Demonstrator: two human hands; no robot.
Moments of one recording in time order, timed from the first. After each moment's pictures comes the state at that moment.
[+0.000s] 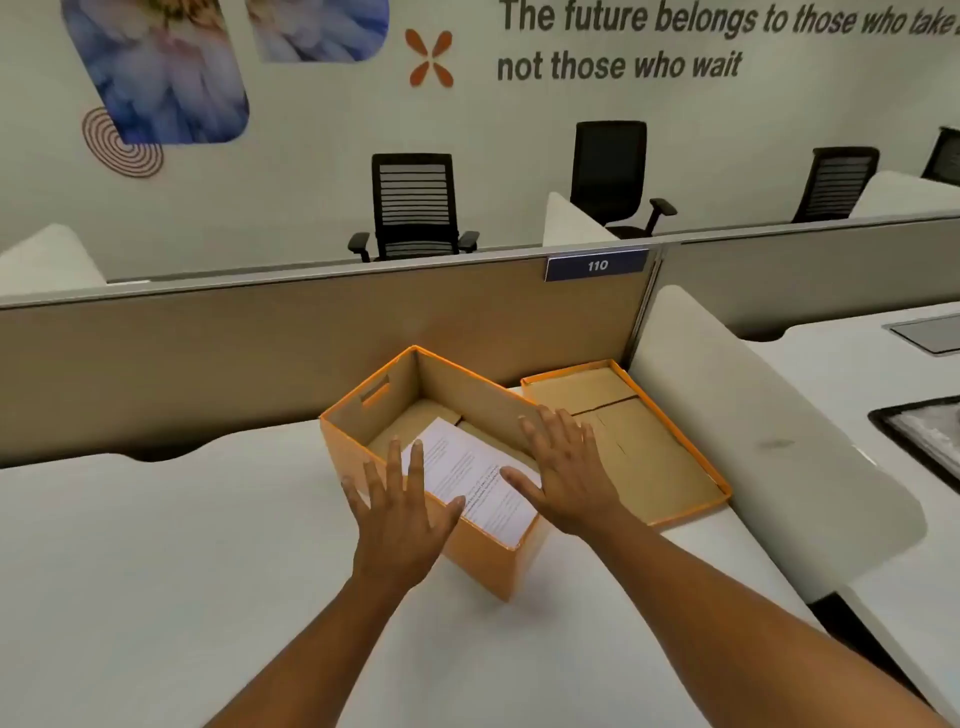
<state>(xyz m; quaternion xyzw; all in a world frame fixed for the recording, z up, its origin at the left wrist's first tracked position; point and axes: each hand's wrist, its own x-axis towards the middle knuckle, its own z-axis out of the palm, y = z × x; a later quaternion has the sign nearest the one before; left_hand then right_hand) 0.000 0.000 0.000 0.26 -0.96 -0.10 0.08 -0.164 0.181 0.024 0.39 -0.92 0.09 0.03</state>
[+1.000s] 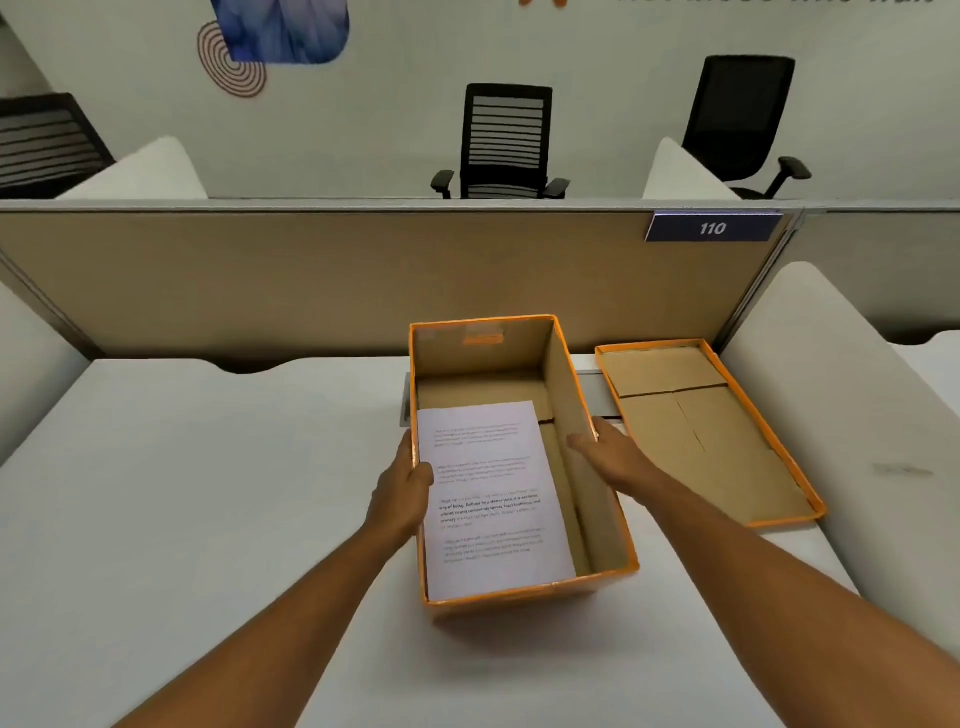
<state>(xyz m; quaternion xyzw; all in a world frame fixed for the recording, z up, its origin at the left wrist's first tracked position) 0.035 -0.046 -0.032 0.40 -0.74 -0.53 0.12 -0.198 0.143 -0.013 0.21 -0.87 0.34 -0.30</state>
